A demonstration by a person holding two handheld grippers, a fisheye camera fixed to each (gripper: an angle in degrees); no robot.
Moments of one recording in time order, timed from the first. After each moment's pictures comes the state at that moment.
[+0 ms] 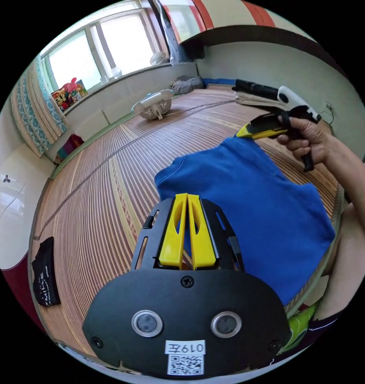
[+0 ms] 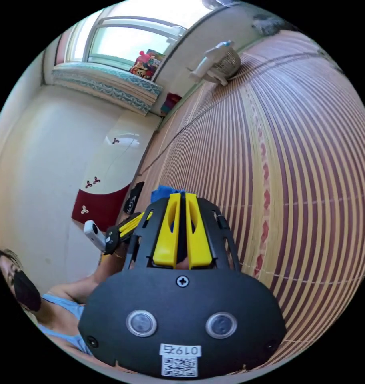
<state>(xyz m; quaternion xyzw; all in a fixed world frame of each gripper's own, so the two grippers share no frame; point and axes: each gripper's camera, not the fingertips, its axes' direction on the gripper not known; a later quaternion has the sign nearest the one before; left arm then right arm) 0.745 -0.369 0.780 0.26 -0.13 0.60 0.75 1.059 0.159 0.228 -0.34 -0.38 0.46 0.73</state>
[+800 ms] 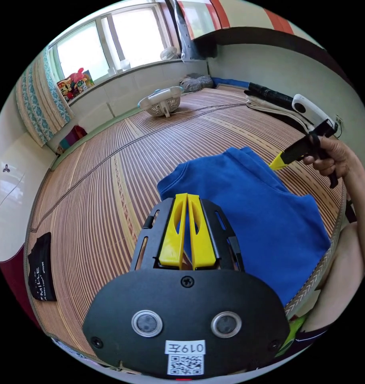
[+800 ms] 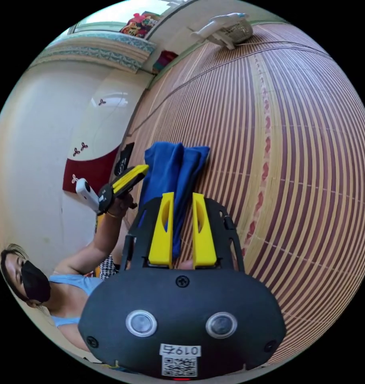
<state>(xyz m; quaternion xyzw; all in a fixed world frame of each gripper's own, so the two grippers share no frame) 0.826 -0.374 0.695 0.26 -0.11 0.57 0.78 0.986 0.151 0.227 -0.48 -0.43 0.36 0.67</state>
